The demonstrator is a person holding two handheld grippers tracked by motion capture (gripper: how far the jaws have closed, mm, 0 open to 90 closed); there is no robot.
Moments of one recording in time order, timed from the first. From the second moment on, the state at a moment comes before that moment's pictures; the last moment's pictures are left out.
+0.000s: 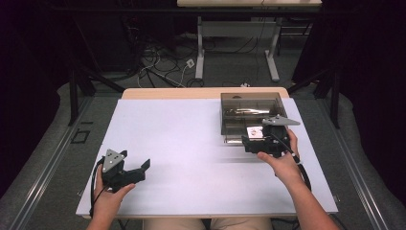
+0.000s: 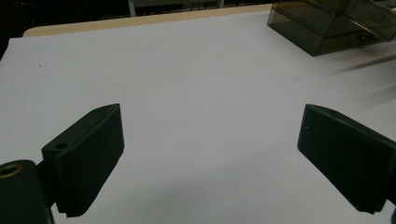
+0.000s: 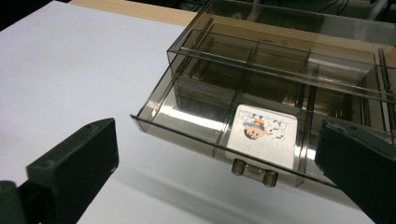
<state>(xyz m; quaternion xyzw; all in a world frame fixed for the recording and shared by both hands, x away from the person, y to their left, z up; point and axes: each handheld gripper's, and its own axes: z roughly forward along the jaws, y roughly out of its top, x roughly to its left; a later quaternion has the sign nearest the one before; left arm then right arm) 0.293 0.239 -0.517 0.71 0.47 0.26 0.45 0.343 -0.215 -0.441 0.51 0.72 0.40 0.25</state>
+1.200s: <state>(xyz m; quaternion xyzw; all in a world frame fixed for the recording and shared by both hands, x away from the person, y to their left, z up) 0.292 0.237 -0.517 0.71 0.47 0.26 0.46 0.293 -0.244 -0.481 0.49 0.71 0.42 0.27</state>
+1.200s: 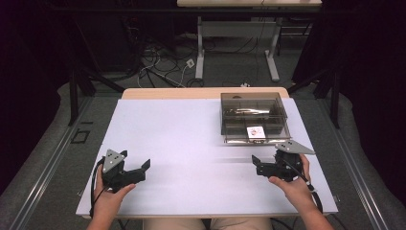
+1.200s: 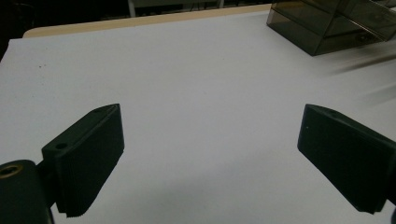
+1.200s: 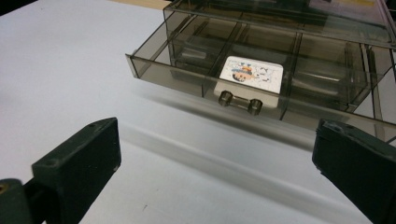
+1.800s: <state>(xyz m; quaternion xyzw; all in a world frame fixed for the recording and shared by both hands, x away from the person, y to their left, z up) 0.292 0.237 -0.517 0.71 0.47 0.26 0.45 0.290 -0.251 -0.506 0.50 0.70 0.43 0.27</state>
